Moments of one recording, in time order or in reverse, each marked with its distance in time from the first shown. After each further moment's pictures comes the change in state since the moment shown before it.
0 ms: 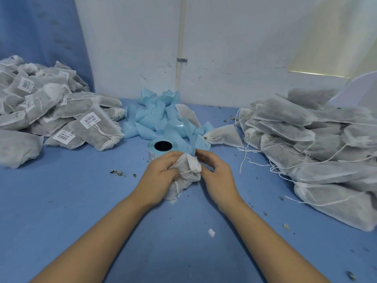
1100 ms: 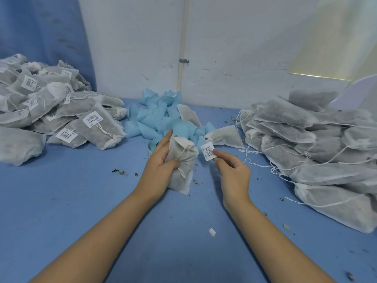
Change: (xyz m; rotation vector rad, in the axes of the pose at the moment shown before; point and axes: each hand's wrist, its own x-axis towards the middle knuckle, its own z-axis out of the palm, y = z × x) left_hand 0.007 0.002 0.000 -0.043 0.204 -0.112; right_hand 0.001 -0.005 -0.009 0.252 0.381 0.096
